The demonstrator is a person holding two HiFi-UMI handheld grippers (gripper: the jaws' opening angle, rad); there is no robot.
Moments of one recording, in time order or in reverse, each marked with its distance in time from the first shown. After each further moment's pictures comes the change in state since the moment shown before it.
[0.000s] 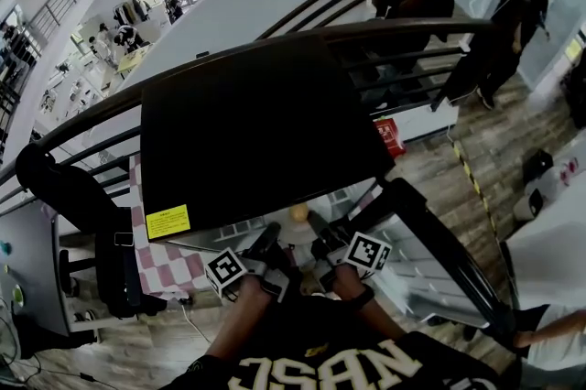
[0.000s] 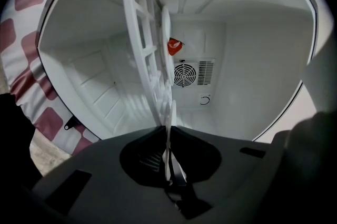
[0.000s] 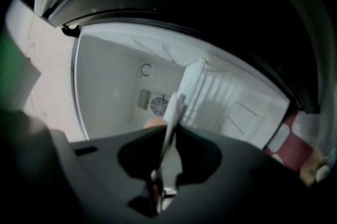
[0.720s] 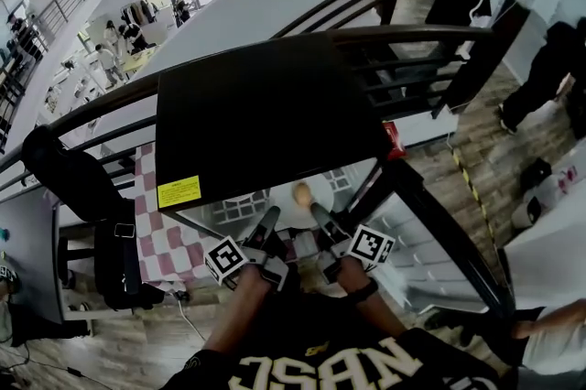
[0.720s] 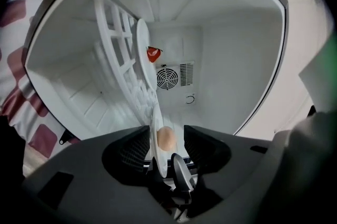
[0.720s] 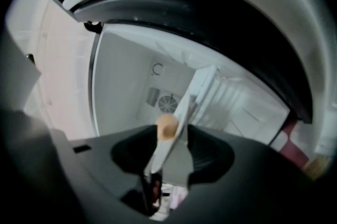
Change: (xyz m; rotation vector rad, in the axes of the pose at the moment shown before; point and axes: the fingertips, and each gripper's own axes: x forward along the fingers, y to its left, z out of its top) left arm -0.015 -0.025 0.002 0.139 -0.023 -0.118; right arm -0.021 0.007 -0.006 -0.056 -0.003 -0.005
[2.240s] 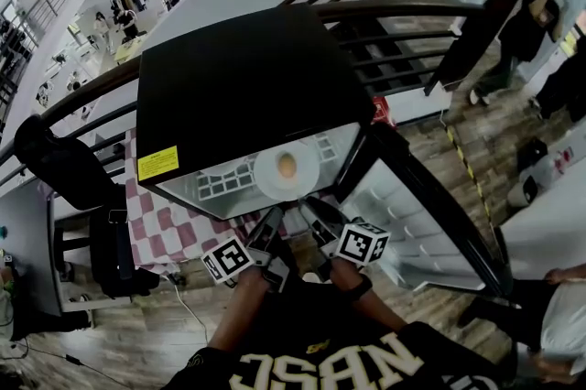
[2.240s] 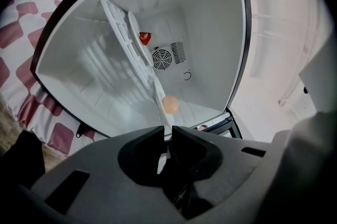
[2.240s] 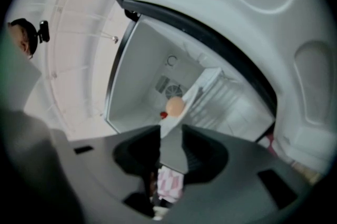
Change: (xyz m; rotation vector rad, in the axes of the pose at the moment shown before) left arm -0.026 0.013 -0.063 0.212 0.116 0.055; right arm -0.040 0.013 -0.030 -0.265 0.075 0.002
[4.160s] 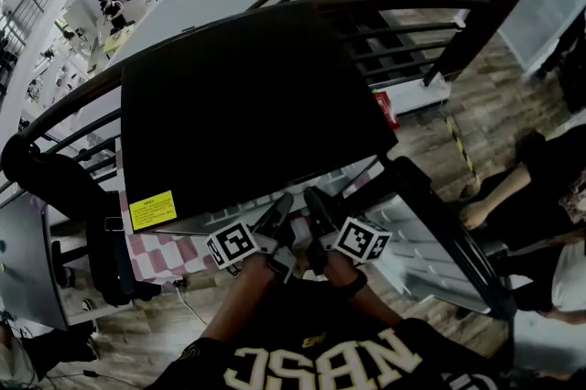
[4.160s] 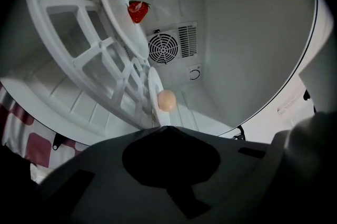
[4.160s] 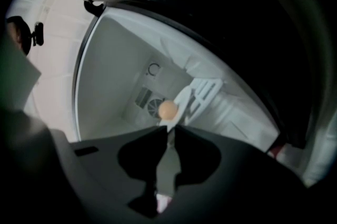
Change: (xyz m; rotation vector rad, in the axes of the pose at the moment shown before) left arm 0.073 -0.005 0.041 -0.055 0.113 -0.039; right arm 0.055 -0.028 0.044 0.086 -0.104 -0.132
